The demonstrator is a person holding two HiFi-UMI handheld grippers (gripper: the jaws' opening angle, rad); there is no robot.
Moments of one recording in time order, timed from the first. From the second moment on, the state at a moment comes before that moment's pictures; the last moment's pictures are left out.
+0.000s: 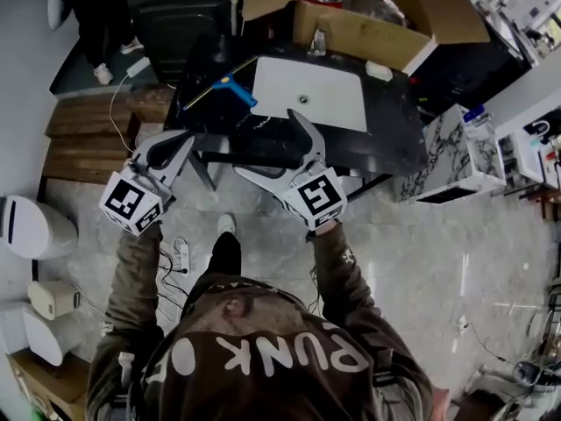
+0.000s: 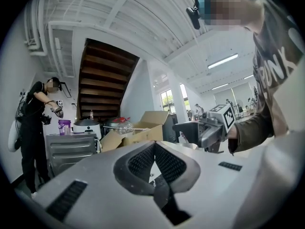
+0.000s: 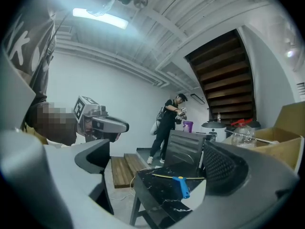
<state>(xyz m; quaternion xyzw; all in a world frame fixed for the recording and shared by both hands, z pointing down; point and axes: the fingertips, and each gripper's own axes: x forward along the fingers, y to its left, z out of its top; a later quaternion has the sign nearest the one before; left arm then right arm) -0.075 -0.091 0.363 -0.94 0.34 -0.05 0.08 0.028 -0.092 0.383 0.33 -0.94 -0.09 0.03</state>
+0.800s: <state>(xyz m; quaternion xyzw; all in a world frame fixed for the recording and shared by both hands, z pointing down) -0.125 -0.297 0.403 -0.95 0.30 -0.05 0.04 -0.029 -0.298 0.432 0.37 -0.92 -0.04 0.11</state>
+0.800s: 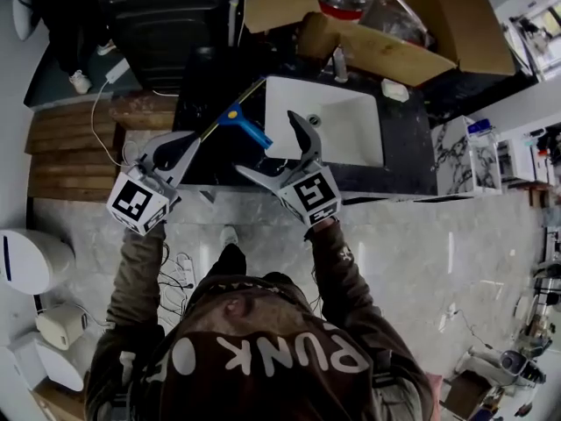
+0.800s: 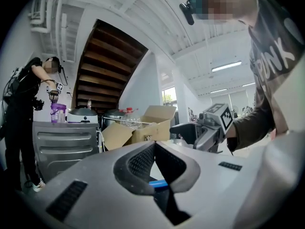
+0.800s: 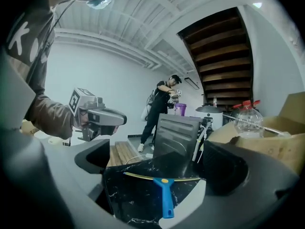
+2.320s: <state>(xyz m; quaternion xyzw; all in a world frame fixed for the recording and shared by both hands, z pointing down) -0.112 -0.362 0.445 -0.94 0.33 -0.07 0.00 -0.032 -0.430 0.668 0.36 -0.87 0.07 0.33</state>
